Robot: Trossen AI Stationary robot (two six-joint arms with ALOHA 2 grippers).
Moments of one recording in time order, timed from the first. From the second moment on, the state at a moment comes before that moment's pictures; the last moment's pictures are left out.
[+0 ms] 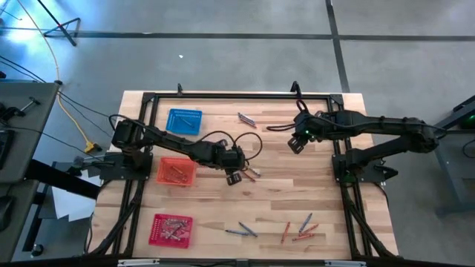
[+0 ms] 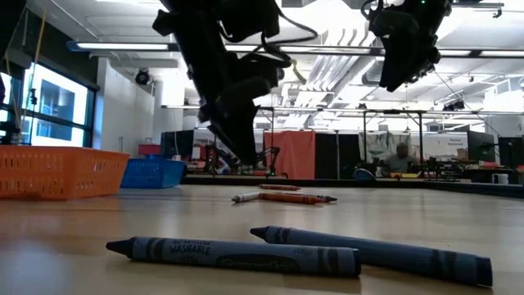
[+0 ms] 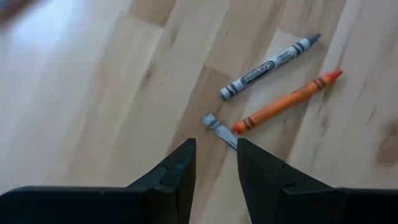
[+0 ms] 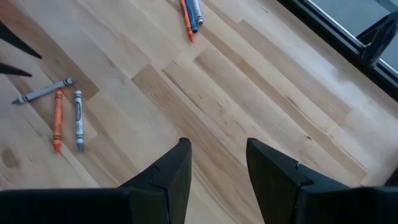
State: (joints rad) left arm -0.09 1.87 1.24 -0.51 -0.29 -0.39; right arm -0.11 1.13 1.06 -1.03 0.33 0.58
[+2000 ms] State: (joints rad) left arm -0.08 2.01 1.27 -0.57 -0.13 -0.52; right arm -0.11 1.13 1.06 -1.06 0.31 0.50
